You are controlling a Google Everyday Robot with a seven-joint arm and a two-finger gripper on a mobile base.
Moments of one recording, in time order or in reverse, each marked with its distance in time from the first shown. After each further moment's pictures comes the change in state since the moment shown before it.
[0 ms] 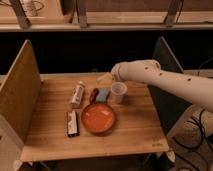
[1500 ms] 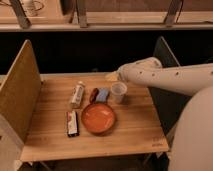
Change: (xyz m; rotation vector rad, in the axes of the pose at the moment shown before) arm 0.036 -0.039 -0.003 0.212 0.120 0.229
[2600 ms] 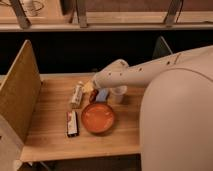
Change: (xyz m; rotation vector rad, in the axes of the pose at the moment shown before) arm 0.011 0.116 0.052 -0.151 0.140 -0.058
